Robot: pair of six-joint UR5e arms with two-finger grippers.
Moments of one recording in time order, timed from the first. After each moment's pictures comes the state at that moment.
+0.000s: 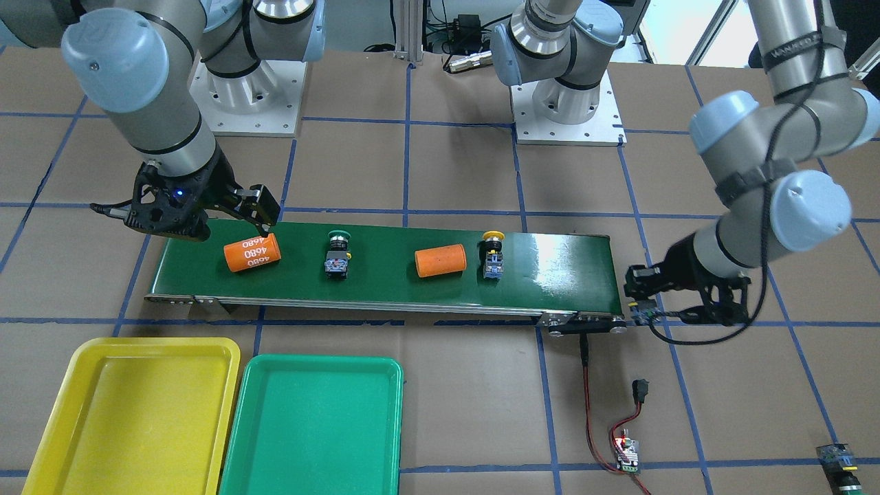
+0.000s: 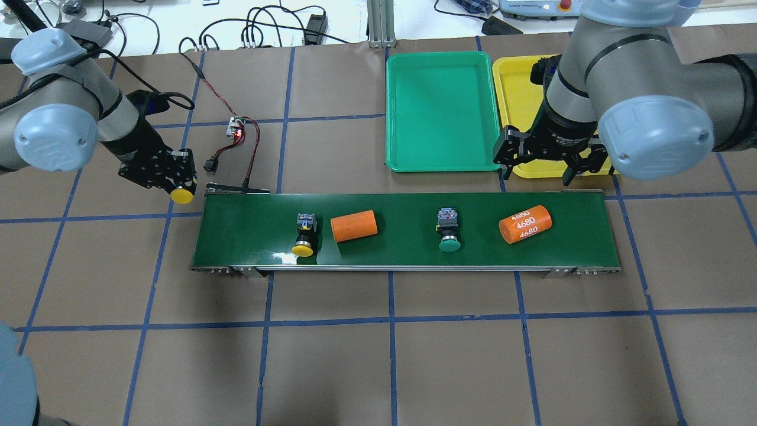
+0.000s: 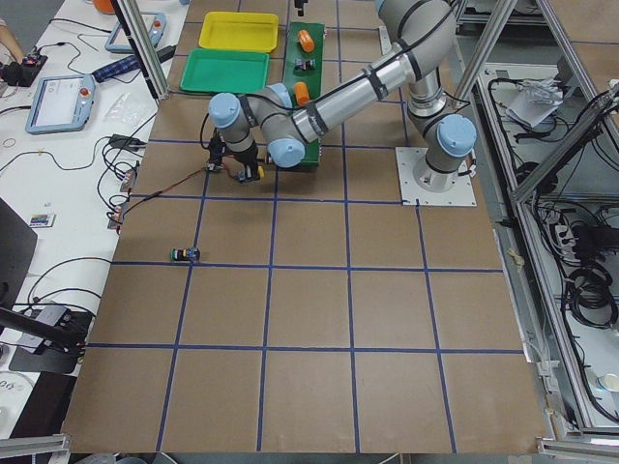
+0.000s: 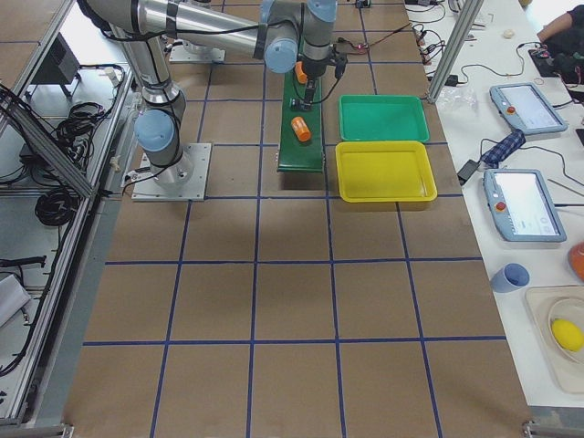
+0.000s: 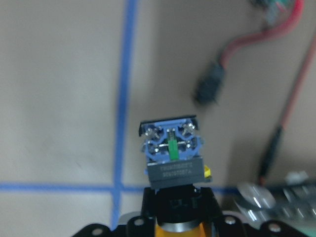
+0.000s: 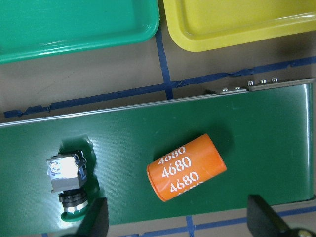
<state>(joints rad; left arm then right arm) -1.29 -1.81 -1.81 -1.27 1.47 0.21 1.57 -1.50 1.79 -1.82 -1.55 0.16</state>
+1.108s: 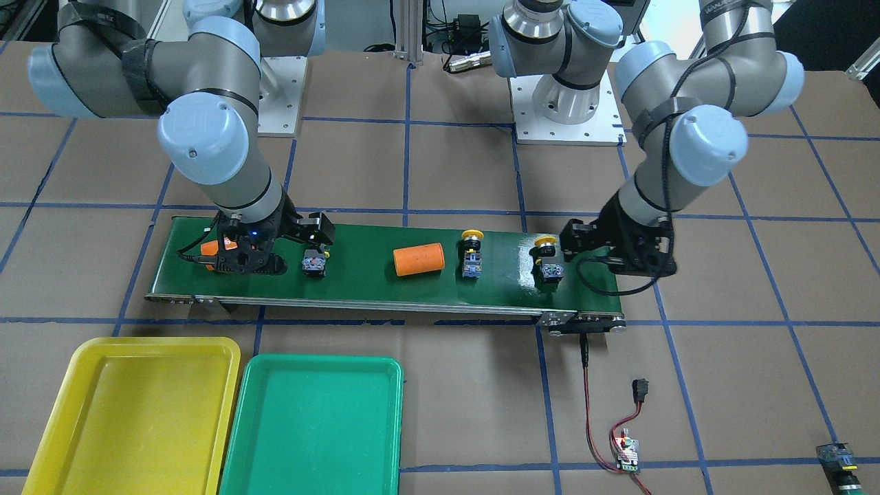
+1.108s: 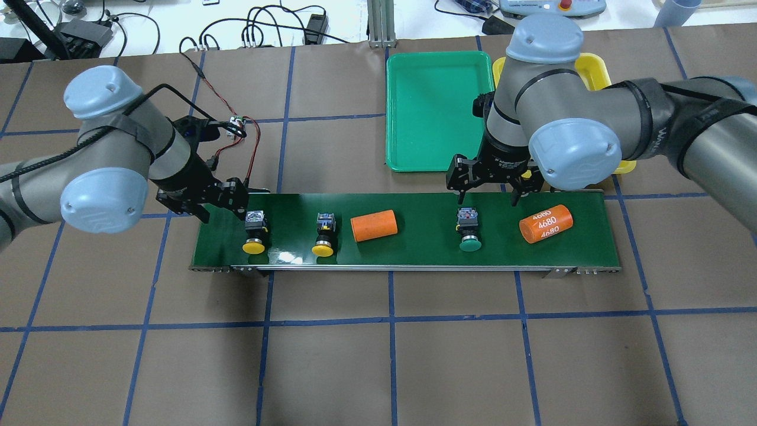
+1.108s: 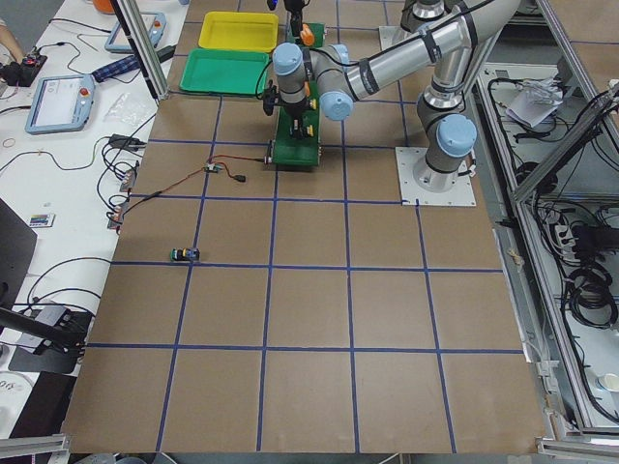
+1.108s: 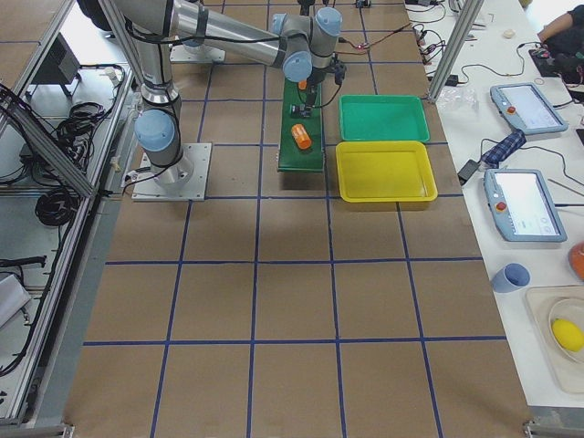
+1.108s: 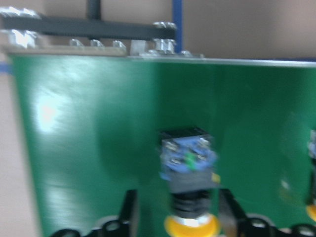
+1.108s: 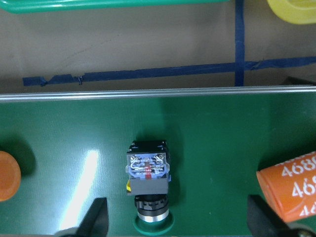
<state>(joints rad) -1.36 -1.70 -1.91 -1.17 1.52 0.21 1.67 -1.36 1.79 -1.85 -1.49 0.15</state>
